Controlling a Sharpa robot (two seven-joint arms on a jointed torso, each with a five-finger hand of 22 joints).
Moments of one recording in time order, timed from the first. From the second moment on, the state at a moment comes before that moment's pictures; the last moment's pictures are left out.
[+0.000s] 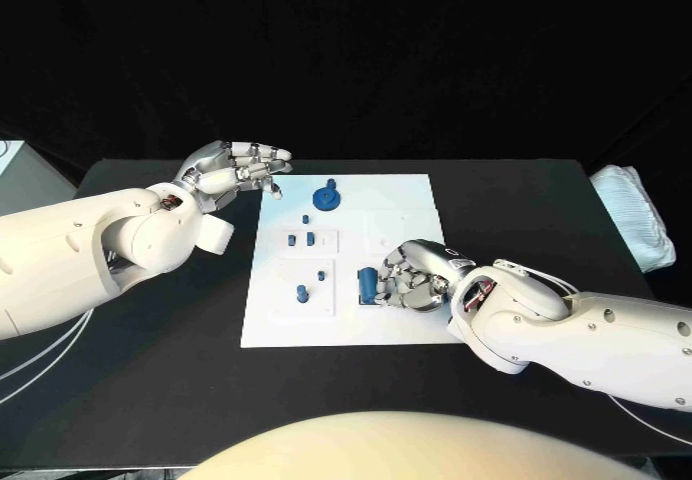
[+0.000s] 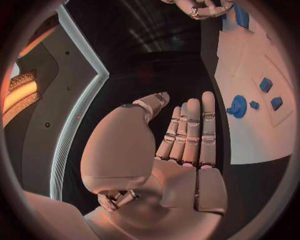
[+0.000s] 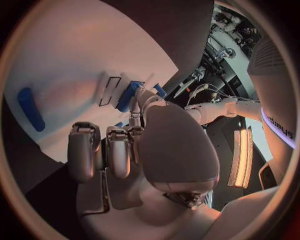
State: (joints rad) left arm 1.20 -0.96 -0.03 1.49 -0.14 -0.12 0.34; left_hand 1.35 -0.20 0.51 0.07 0.24 0.82 0.21 0.24 0.32 0.85 0.15 0.50 0.16 0.90 0.08 1.15 0.47 0.17 0.86 0.18 0.85 0.57; right arm 1.09 -0.84 -0.17 1.79 -1.40 -0.47 -0.30; right_hand 1.44 -0.17 0.31 0.25 0.12 1.07 0.03 0.52 0.38 1.46 -0.04 1.51 1.31 1.47 -0.09 1.55 1.31 0.05 1.47 0.01 1.43 1.31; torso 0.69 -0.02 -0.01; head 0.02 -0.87
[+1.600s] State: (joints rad) left arm 1.20 -0.96 -0.03 1.50 -0.14 -0.11 0.35; left_hand 1.35 -0.20 0.51 0.07 0.24 0.81 0.21 0.24 0.32 0.85 0.16 0.50 0.16 0.89 0.09 1.15 0.47 0.17 0.86 0.18 0.85 0.56; right arm 1.11 -1.09 -0.17 1.83 -1.25 -0.55 -0.22; right_hand 1.32 -0.23 0.29 0.29 0.11 0.97 0.10 0.42 0.33 1.46 0.01 1.47 1.31 1.46 -0.06 1.55 1.31 0.05 1.46 0.04 1.38 1.31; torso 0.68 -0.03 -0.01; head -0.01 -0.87
